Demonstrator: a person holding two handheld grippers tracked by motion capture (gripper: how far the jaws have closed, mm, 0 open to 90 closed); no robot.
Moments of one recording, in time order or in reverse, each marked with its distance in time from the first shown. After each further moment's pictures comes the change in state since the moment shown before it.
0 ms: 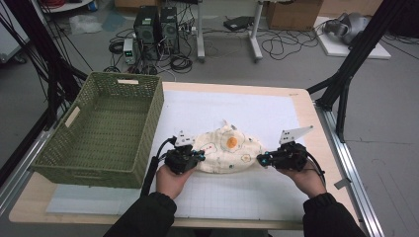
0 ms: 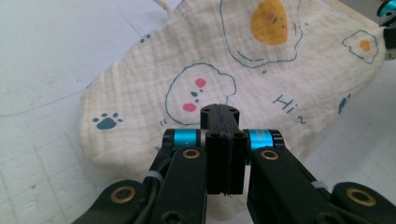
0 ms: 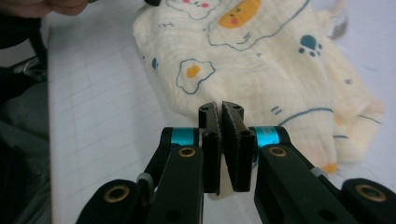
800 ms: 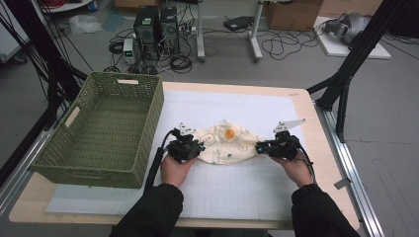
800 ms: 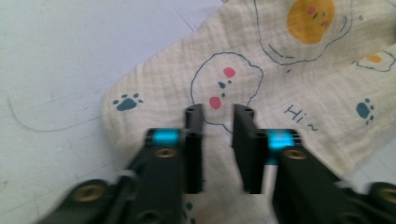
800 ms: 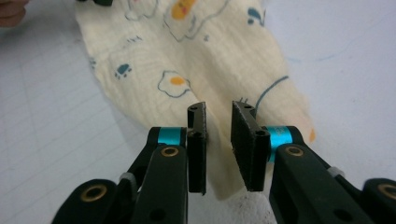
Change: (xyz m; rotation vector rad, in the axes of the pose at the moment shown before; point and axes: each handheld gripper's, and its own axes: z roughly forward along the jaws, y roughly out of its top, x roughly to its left) left arm 0.028 0.004 0.027 0.014 0.119 -0.024; right arm -0.040 -0.001 0.025 -0.022 -0.139 0.065
